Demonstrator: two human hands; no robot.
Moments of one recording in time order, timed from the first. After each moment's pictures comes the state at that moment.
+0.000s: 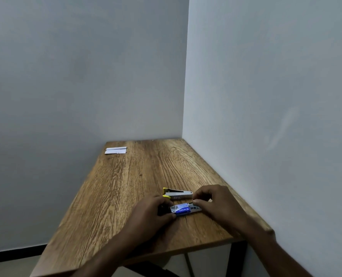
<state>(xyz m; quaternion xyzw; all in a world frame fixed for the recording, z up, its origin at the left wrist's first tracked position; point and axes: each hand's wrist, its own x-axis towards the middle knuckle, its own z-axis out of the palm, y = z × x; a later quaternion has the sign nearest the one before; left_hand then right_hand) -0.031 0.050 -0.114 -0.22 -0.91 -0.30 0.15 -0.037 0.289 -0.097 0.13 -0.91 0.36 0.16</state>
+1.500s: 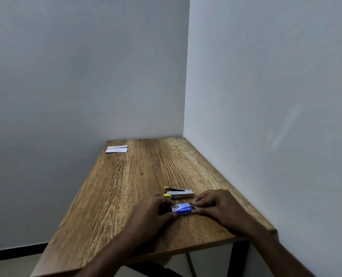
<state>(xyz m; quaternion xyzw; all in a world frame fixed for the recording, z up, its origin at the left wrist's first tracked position) -0.033 0.049 -0.118 -0.22 -0.91 -0.30 0.16 -0.040 0.302 -0.107 0.20 -0.89 0.41 0.08</state>
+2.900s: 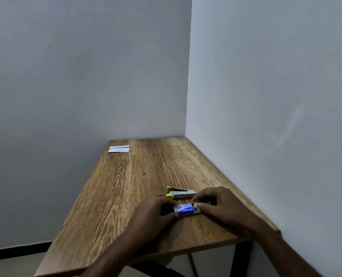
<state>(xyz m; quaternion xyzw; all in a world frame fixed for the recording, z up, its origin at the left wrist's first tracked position) -0.029 0.048 -0.118 -0.23 -0.91 -0.31 0.17 -0.042 0.297 -0.100 0.19 -0.90 0.38 0.06</state>
